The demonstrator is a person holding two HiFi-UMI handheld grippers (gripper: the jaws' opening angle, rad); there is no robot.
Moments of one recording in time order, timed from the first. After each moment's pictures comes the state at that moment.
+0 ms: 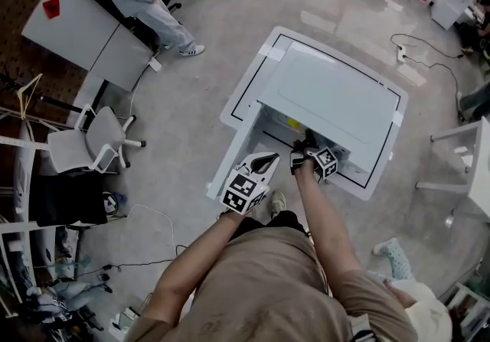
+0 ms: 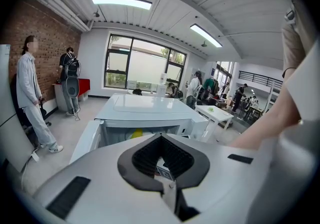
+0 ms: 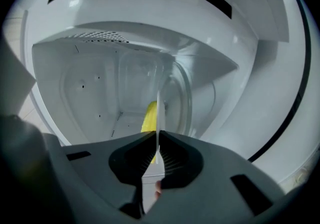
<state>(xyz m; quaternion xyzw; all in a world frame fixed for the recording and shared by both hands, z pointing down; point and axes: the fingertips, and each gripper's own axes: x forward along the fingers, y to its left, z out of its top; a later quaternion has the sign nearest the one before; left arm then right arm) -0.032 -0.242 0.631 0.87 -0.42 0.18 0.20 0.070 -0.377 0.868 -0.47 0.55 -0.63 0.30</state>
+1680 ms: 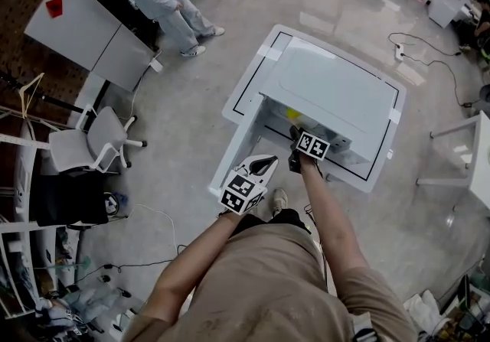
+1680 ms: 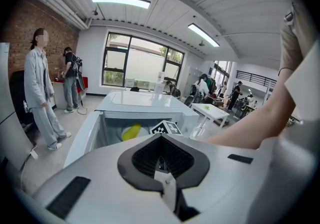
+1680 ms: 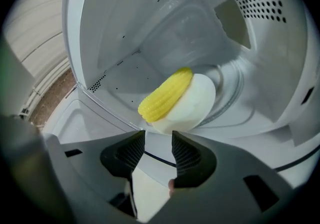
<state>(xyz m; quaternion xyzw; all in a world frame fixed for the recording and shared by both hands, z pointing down) -0.029 -0.204 0.629 0.87 -0.40 0.19 0.21 0.023 -0.358 0.877 -0.47 0.72 -0.49 -0.09</state>
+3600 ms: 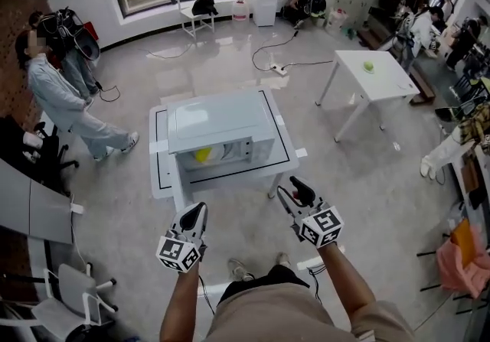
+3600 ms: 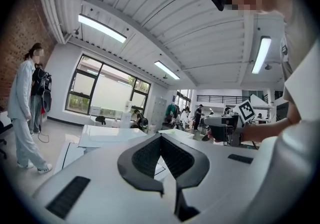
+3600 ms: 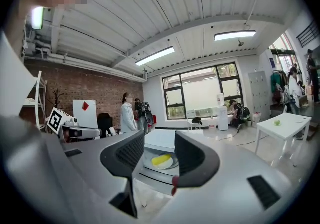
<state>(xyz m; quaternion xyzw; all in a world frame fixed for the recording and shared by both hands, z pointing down) -0.094 -0.133 0.523 0.96 -0.24 0.02 0.11 0.130 -0.060 0.504 -0.65 0.76 -0.10 -0.01</state>
